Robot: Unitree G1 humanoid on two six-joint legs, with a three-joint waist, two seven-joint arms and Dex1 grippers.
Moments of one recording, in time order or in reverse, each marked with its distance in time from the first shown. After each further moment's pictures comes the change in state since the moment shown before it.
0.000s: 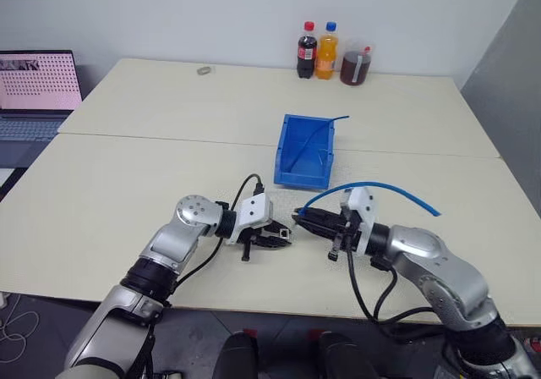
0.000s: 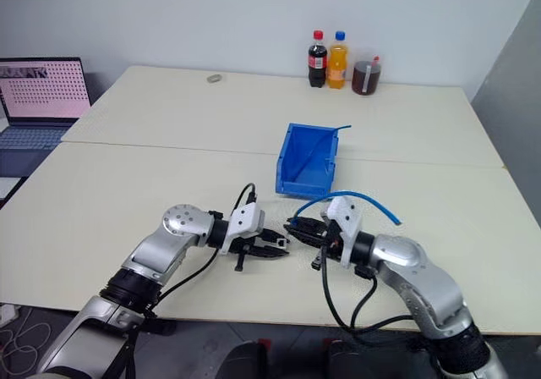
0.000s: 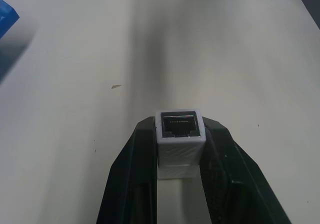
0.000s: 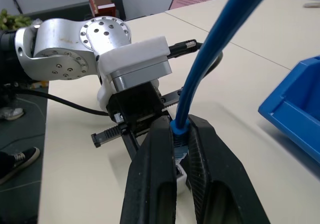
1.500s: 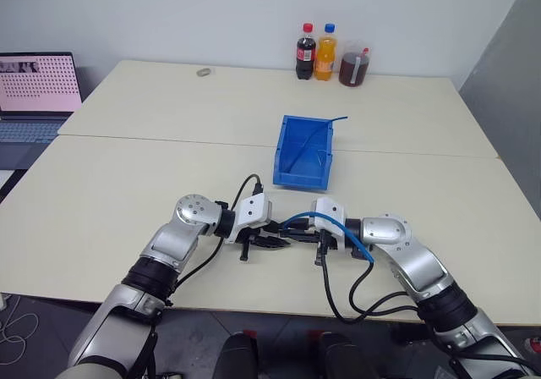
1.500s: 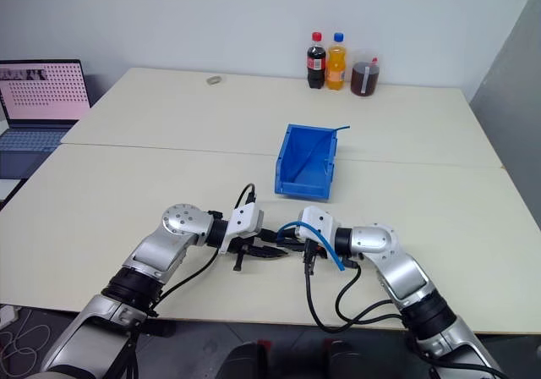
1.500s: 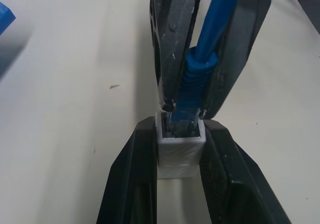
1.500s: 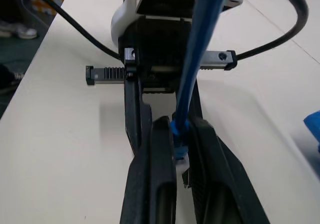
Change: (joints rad) left arm -0.004 -0.009 0.012 0.028 0.016 -0.019 -0.029; right arm -0.164 0.046 0.137 0.381 -0.326 -0.335 0.284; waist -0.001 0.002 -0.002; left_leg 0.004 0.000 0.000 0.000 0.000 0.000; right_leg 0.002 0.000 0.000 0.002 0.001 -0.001
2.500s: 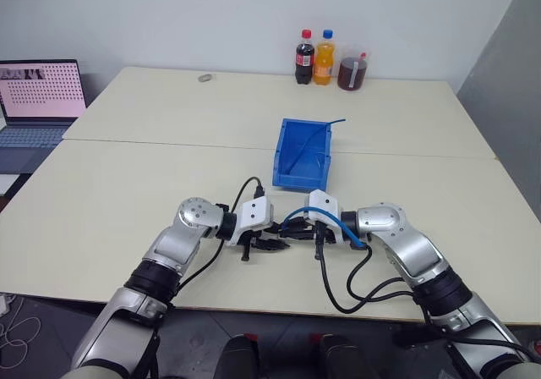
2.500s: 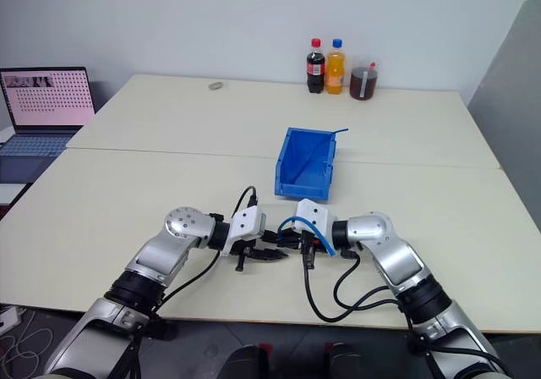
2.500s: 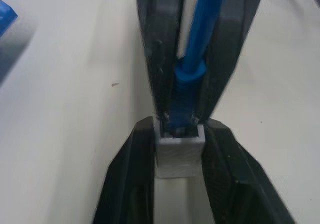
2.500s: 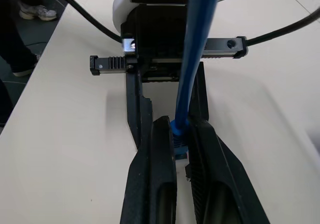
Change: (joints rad) left arm 0.031 -0.023 0.006 -0.003 0.048 0.001 0.034; right arm -0.071 0.007 0.005 0.034 -0.016 0.115 0.059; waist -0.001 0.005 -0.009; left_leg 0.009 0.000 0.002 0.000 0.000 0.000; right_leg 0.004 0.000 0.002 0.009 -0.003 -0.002
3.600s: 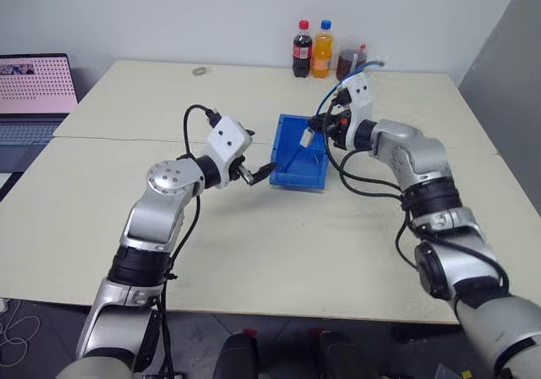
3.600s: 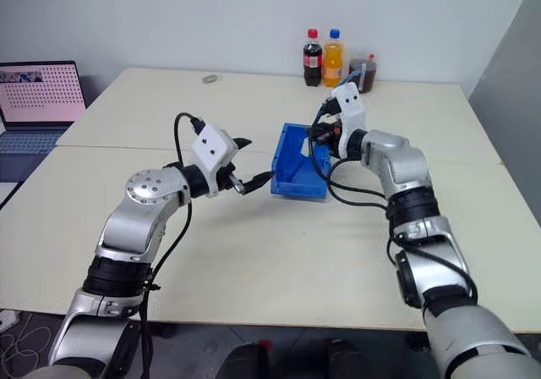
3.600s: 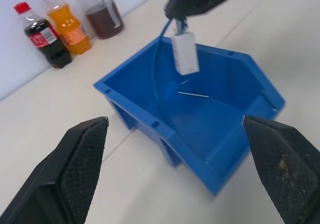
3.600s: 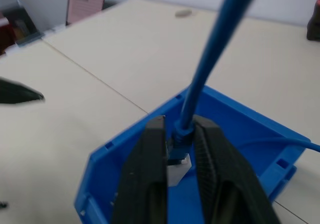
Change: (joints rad) left arm -0.094 -0.016 0.262 -0.291 -0.006 0.329 0.549; right arm -0.595 0.084 -0.356 0.650 0.117 0.260 -0.300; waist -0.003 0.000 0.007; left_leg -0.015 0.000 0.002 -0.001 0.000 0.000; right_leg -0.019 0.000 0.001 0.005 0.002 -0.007
